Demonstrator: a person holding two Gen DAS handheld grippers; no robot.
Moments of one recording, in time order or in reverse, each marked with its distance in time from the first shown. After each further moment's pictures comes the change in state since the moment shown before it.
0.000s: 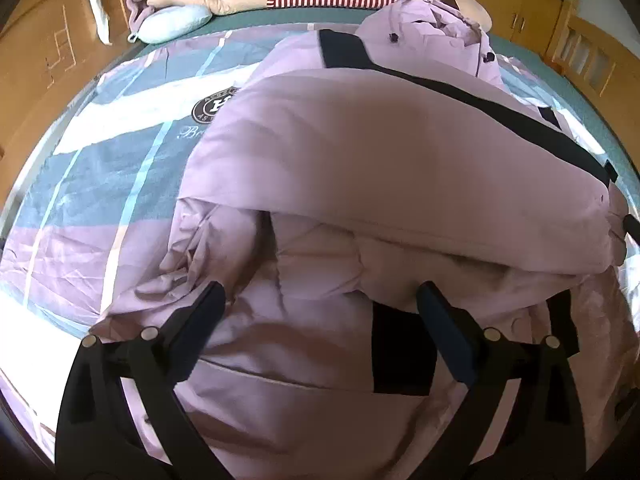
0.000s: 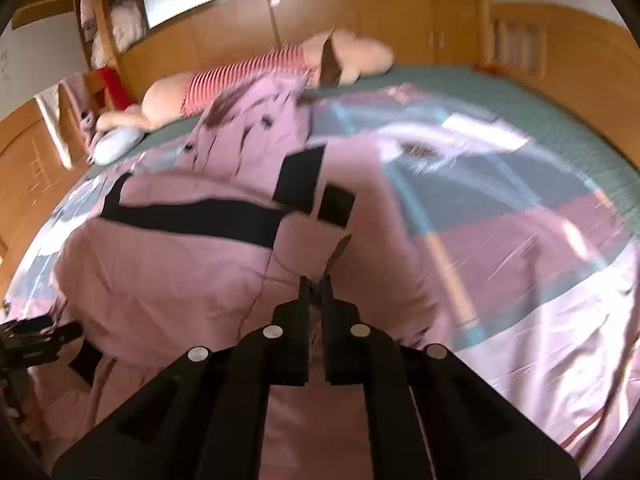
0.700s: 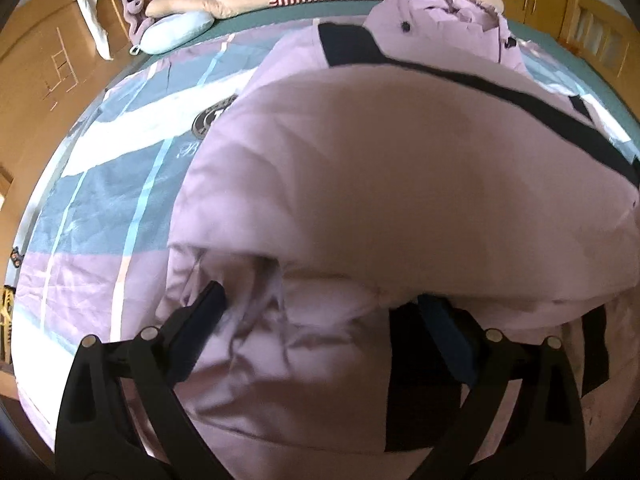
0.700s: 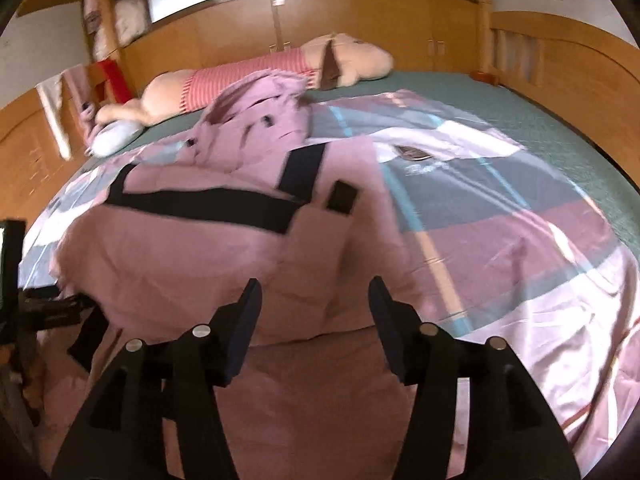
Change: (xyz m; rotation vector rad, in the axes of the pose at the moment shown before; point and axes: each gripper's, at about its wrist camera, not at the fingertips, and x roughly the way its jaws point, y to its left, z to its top) left arm 0.027 -0.015 0.019 0.059 0.025 0.128; right arm -0.009 0.015 -0.017 -0.052 0.067 0.107
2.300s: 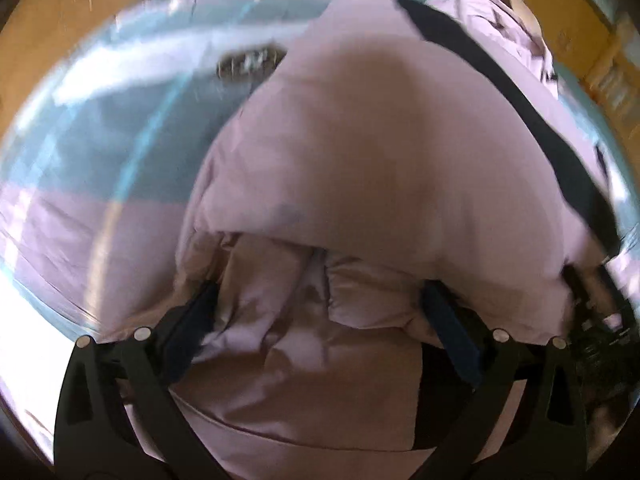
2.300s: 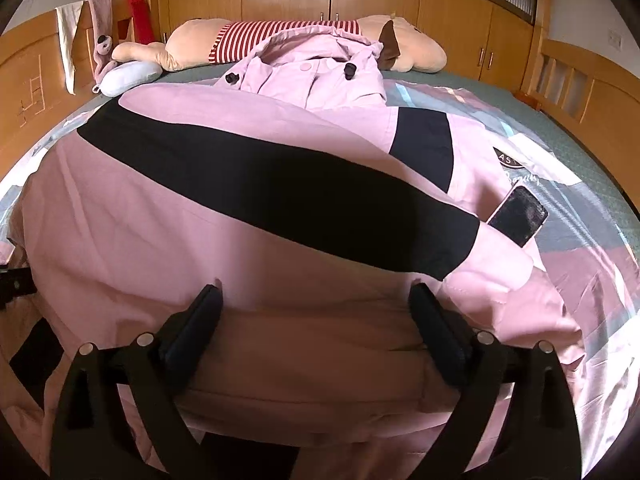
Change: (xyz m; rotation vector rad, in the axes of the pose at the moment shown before) left arm 0.027 0.054 0.009 -0.234 0.137 -0.166; right arm 0.107 0.076 0.005 -0.151 0.059 -0.068
